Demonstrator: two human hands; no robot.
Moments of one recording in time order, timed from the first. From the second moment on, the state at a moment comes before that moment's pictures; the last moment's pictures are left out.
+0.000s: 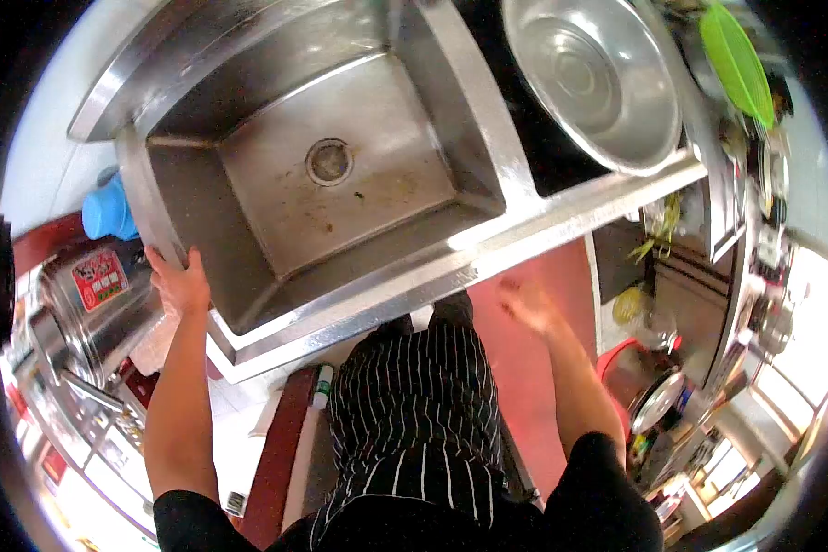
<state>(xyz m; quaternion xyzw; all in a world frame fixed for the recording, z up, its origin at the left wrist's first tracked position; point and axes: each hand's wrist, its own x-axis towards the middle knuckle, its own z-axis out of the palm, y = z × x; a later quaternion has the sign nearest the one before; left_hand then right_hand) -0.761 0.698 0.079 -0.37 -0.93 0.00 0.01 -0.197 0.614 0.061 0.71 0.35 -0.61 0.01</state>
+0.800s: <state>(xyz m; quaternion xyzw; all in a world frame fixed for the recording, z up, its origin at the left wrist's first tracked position) -0.763 0.710 0.100 -0.35 -0.94 -0.02 -0.07 -0.463 0.831 -0.168 0.77 0.49 -0.41 -0.02</state>
